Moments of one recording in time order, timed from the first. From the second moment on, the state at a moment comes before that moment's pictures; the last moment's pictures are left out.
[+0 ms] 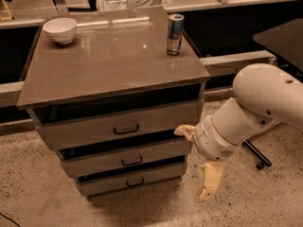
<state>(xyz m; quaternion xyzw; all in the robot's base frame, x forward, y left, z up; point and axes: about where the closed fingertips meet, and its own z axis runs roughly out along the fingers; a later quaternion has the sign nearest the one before) 0.384 -0.092 0.750 -0.74 0.63 0.19 0.17</state>
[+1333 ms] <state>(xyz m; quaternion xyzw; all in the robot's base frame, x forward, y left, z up) 0.496 -0.004 0.685 -0.83 0.51 0.09 0.22</state>
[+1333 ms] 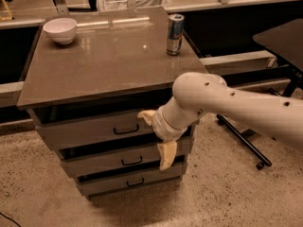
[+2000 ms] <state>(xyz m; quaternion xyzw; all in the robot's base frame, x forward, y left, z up) 0.552 0.015 0.687 -0.80 0.55 0.09 0.22</state>
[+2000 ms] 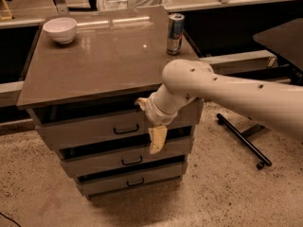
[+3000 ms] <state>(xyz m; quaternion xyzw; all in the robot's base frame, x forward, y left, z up) 0.563 0.061 0.666 -0.78 0.60 0.07 0.18</state>
